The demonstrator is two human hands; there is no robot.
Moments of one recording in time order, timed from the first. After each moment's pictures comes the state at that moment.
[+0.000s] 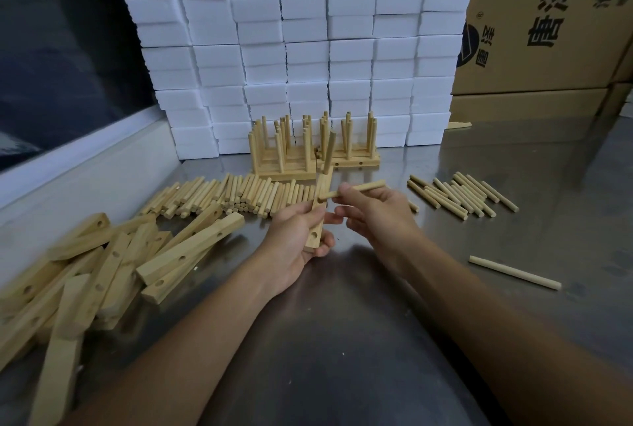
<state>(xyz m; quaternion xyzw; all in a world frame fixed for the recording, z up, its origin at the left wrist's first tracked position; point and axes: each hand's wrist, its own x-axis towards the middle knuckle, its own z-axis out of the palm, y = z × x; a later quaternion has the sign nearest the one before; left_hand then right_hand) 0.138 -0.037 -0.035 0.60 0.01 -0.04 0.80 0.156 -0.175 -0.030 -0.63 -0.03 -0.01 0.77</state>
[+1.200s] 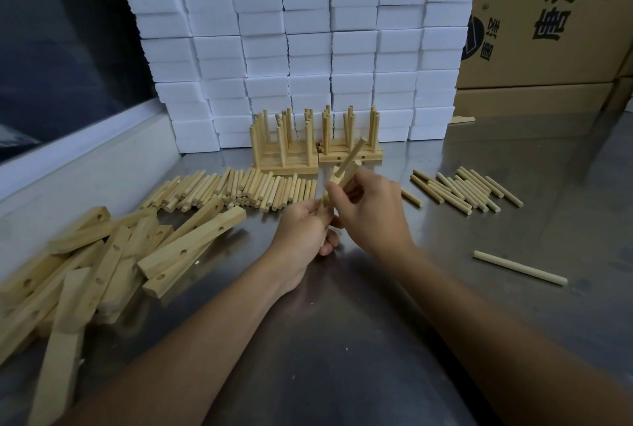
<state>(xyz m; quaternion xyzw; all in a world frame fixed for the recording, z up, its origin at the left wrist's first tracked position) 0.144 -0.042 -0.050 0.68 -0.01 0.00 0.73 0.157 -0.159 -0.035 -0.83 -0.15 -0.31 0.44</state>
